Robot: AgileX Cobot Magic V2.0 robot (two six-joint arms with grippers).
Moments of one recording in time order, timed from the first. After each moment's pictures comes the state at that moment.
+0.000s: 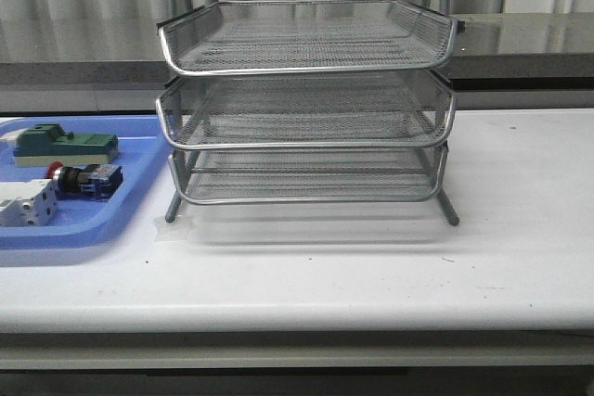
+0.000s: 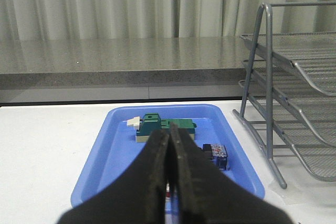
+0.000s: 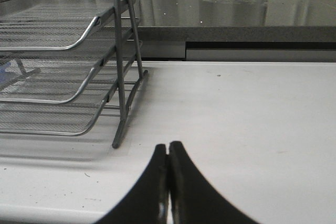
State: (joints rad) left arm -0.03 0.04 0.00 0.11 -0.01 -0.12; right arm 0.07 -0.01 0.03 0.06 0.11 -0.03
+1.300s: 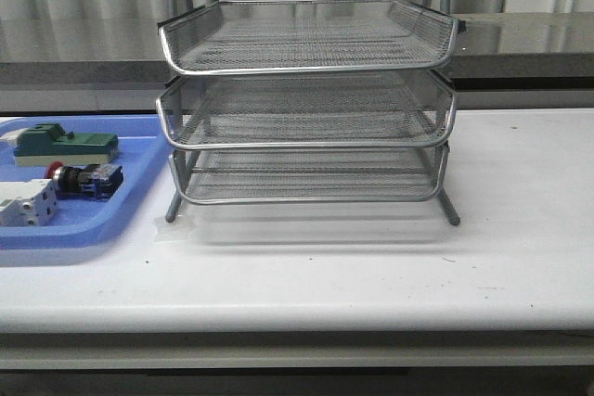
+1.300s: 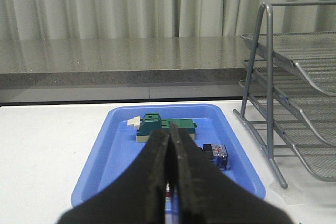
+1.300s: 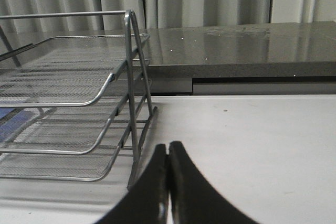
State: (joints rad) left arm -0.03 0.04 0.00 0.11 -0.01 -0.12; right arm 0.07 0.02 -0.15 0.10 0.20 -0.03
